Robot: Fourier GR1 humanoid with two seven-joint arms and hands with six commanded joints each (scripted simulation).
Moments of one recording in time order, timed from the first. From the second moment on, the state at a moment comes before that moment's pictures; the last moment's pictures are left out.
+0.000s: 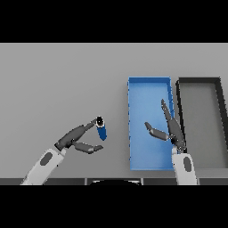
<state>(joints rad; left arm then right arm) -0.15 0.46 -0.55 -1.59 0.09 -0.20 -0.01 0.01 -0.16 0.09 -1.64 0.15 0.08 -0.05</state>
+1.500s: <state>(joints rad) -0.23 0.14 -0.57 -1.37 0.06 -0.13 -0.18 0.01 -0.18 0.08 -1.63 0.17 0.07 -0.03</state>
